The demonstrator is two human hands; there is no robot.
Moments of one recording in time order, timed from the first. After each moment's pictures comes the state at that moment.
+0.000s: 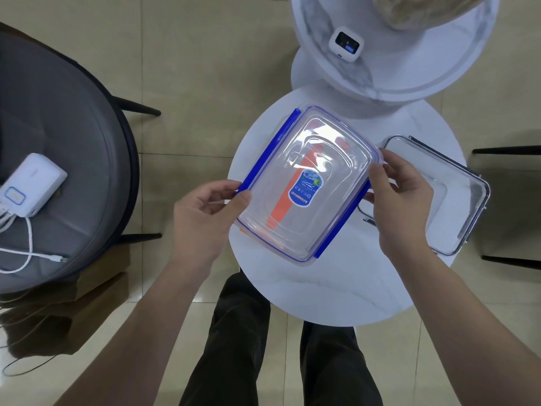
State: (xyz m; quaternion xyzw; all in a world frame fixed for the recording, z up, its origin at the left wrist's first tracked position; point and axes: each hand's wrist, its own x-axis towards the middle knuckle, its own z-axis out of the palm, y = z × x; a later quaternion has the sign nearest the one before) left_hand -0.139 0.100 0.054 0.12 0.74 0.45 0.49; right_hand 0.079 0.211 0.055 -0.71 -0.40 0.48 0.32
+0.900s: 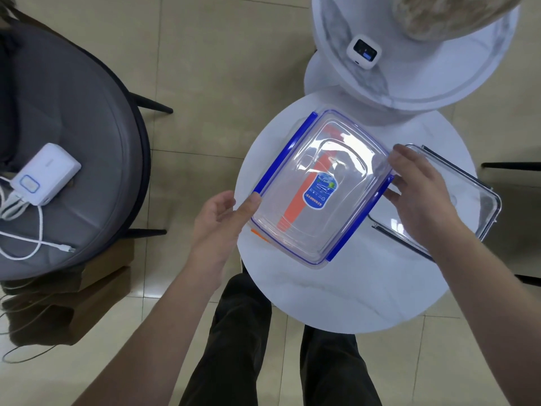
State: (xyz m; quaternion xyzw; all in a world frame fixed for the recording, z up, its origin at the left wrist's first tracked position) left_hand -0.134 0.086 0.046 0.00 0.73 0.41 0.55; right_hand 0.106 0.249 0.041 -0.66 -0.35 0.62 0.22
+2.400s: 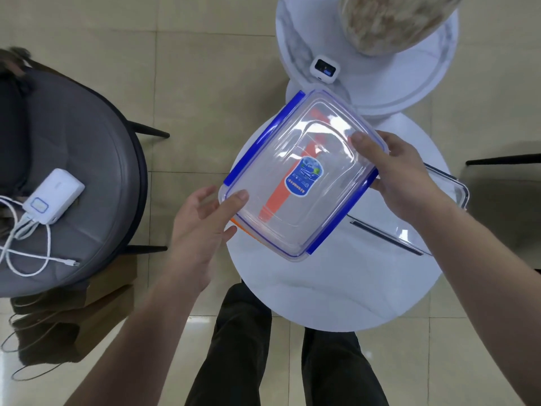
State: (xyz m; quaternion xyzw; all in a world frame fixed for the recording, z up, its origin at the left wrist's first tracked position) left_hand -0.119 0.095 0.103 0.02 0.73 0.42 0.55; right_hand 0.109 0.262 0.090 -0.61 -0.43 0.63 0.20
